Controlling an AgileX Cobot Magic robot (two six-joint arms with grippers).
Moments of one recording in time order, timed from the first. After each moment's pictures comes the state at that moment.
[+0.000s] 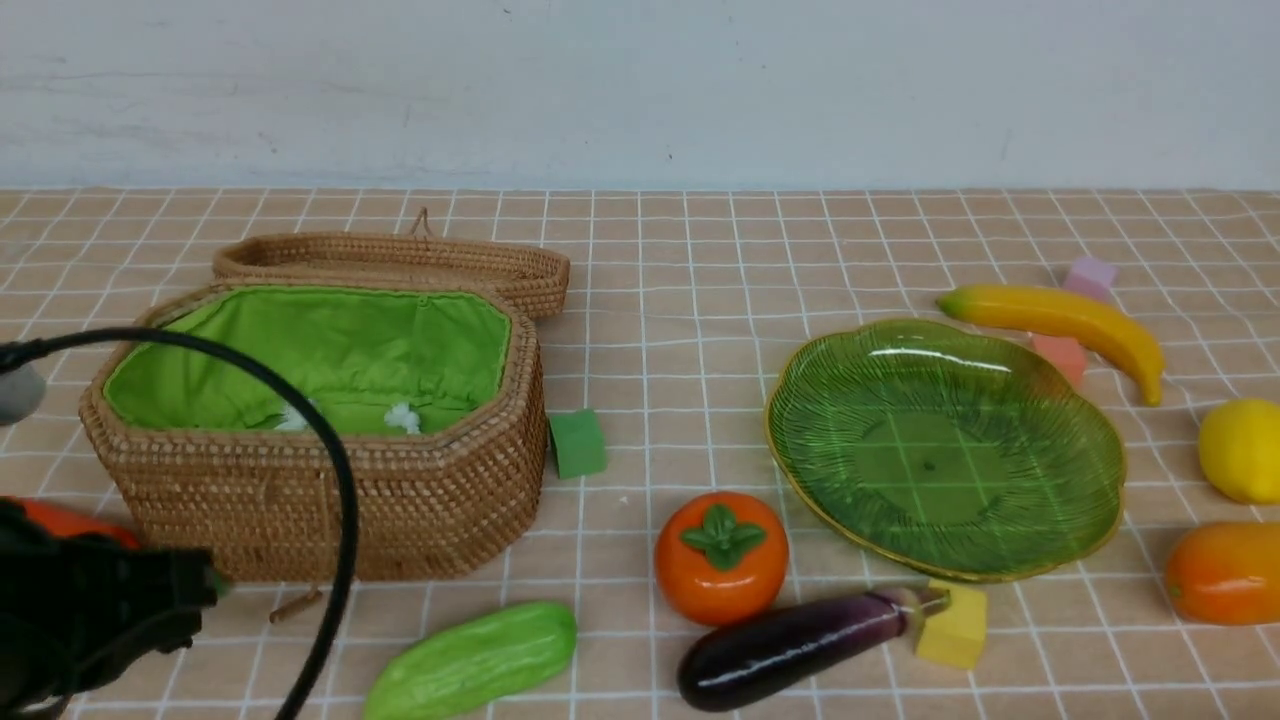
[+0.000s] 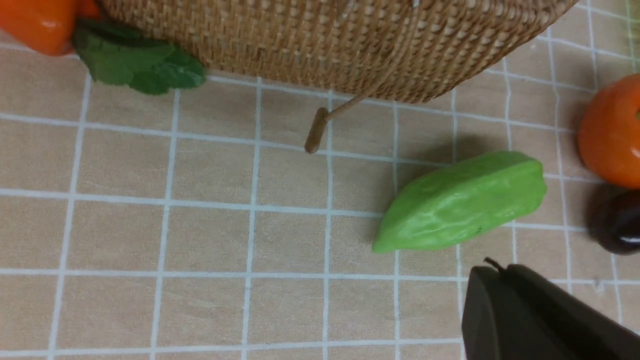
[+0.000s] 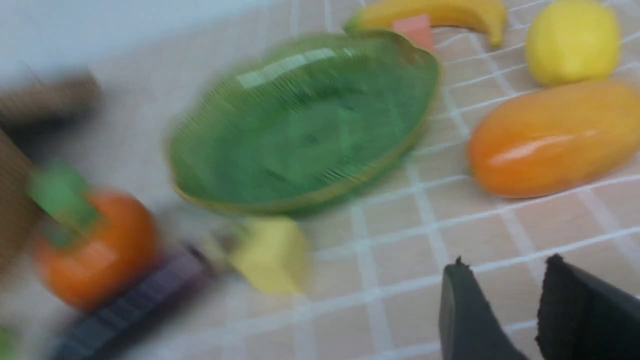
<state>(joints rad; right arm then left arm) 0.03 -0.01 0.02 0.28 0.30 0.17 -0.20 0.86 -0.67 -0.17 0.73 -0.27</state>
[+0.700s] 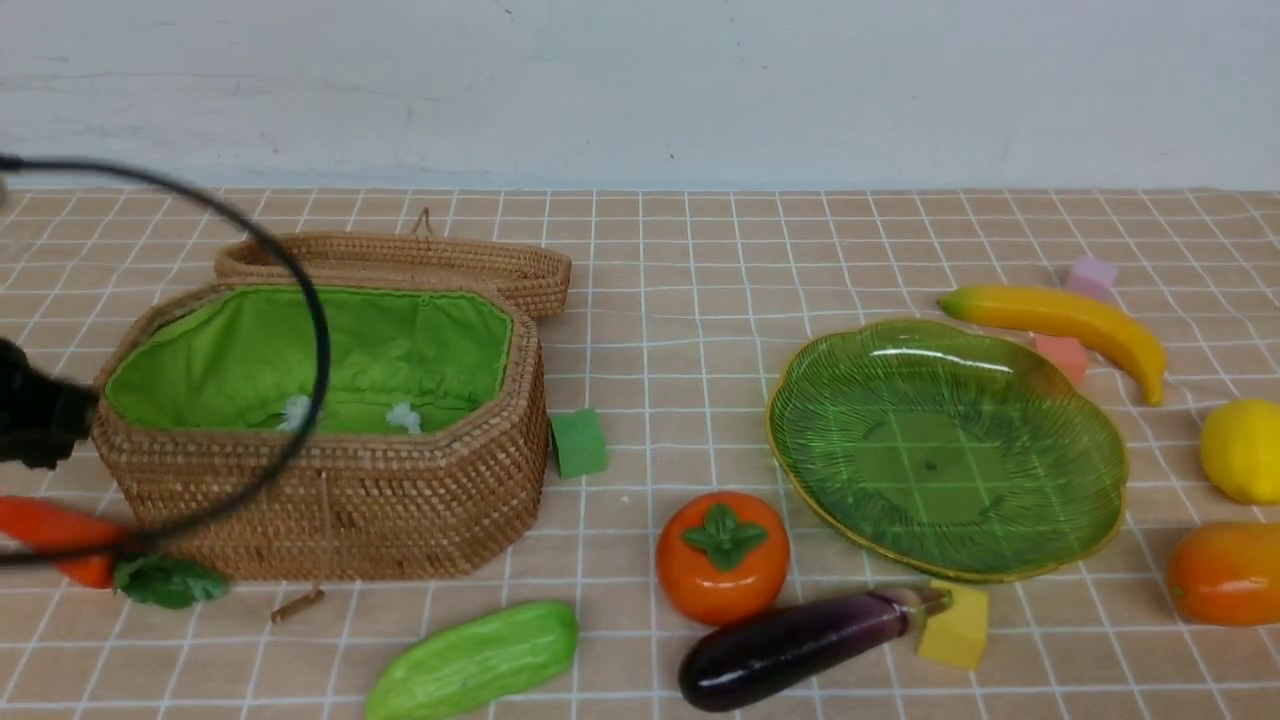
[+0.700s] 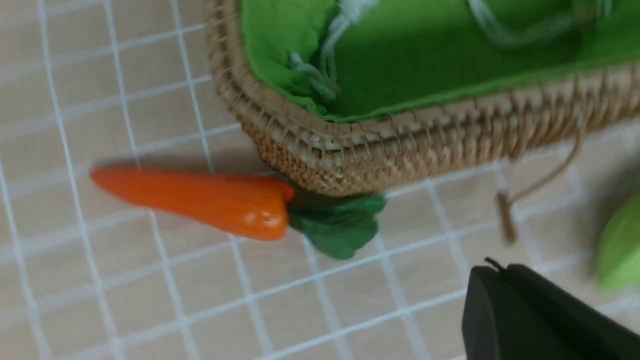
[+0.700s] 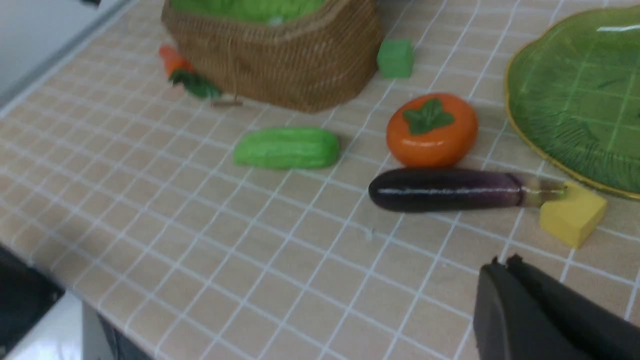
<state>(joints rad) 0.24 0.44 -0.71 0.57 0.99 -0.35 0.15 1.19 -1.02 -0.23 0.91 0.55</state>
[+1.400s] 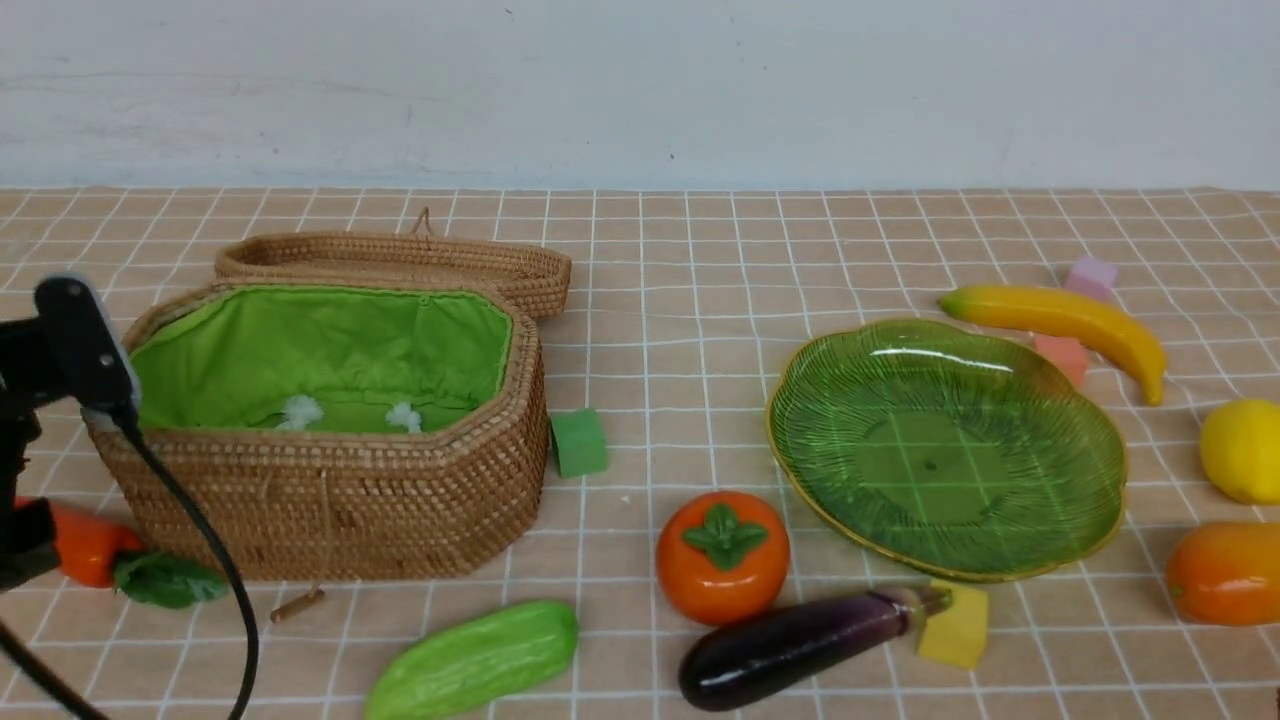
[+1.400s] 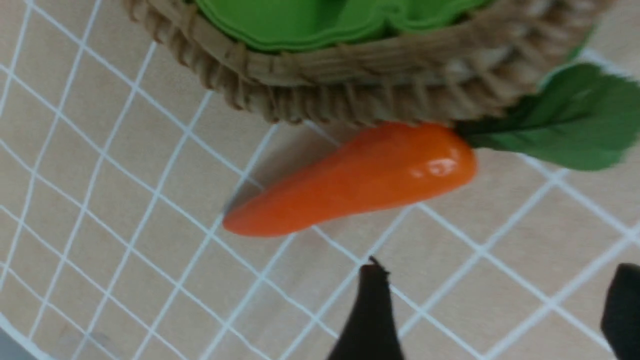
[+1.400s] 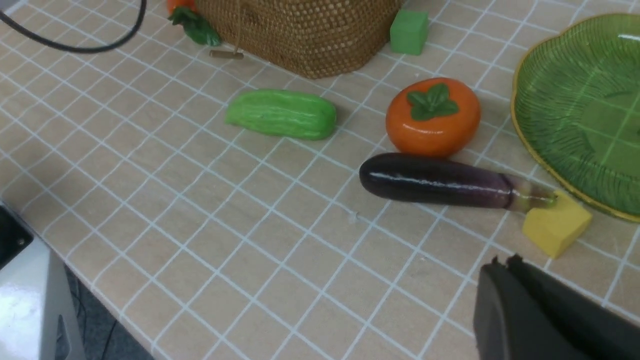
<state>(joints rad) 0.24 0.48 -0.73 0.56 0.98 -0.46 0.15 1.54 -1.02 0.16 0.73 1.04</state>
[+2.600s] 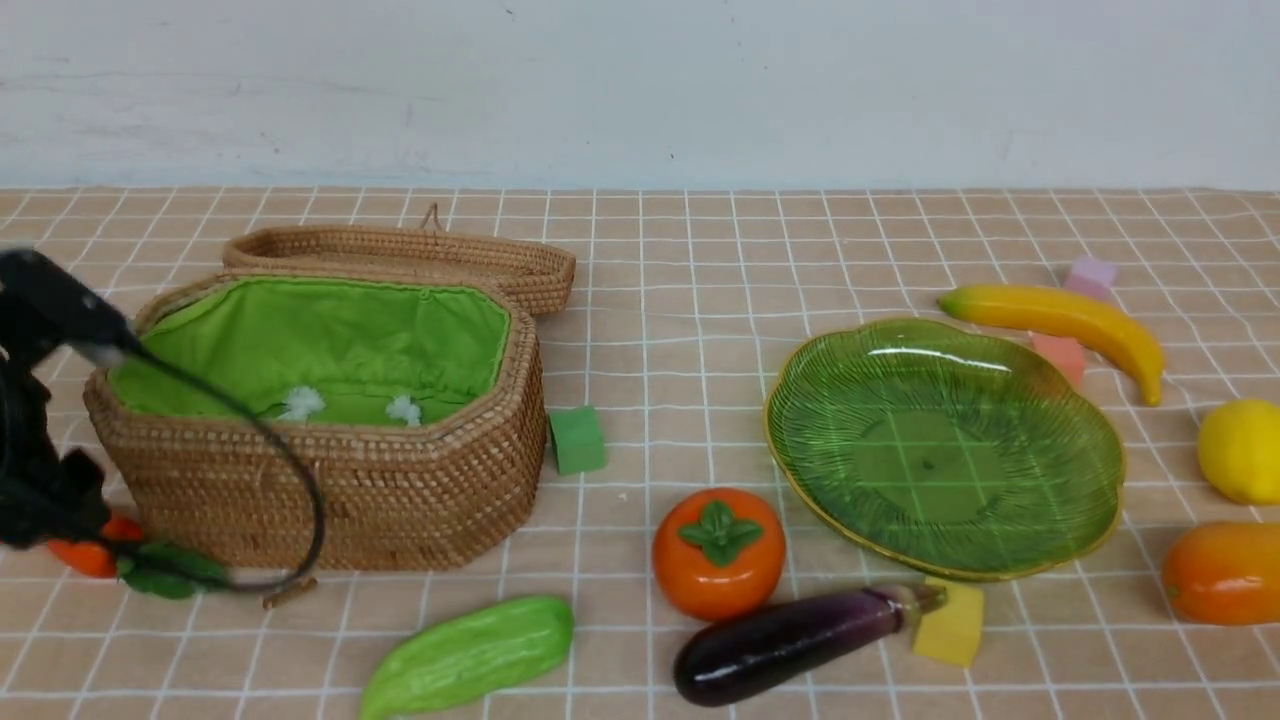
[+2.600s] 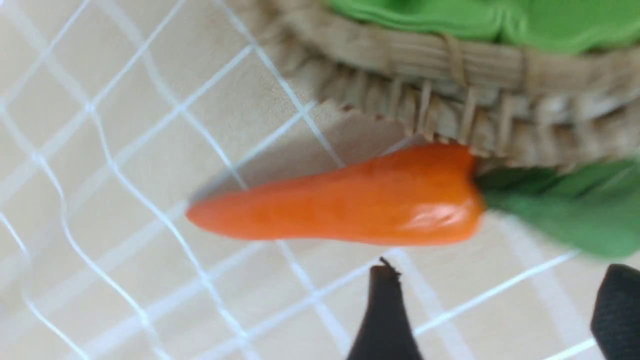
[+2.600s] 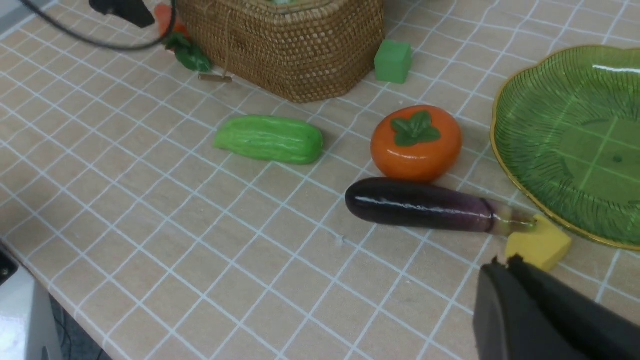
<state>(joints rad) 0.24 0.48 -0.73 0.56 0.93 -0.46 0.19 1.53 -1.03 -0.04 0.69 0.71</state>
